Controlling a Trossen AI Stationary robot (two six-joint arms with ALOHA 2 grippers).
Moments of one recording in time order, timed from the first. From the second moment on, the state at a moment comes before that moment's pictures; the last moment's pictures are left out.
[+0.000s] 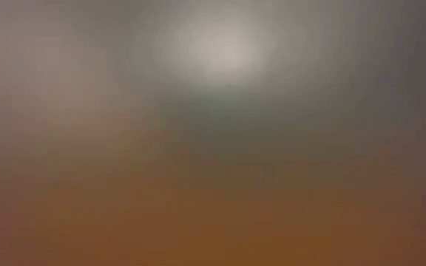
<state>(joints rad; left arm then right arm) 0.31 1.35 1.55 -0.91 -0.35 -0.02 -0.09 2.28 1.48 -0.02 0.25 -0.11</state>
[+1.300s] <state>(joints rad) 0.31 1.33 1.55 -1.03 -0.36 -0.02 -0.11 2.26 2.05 -0.83 0.20 -0.14</state>
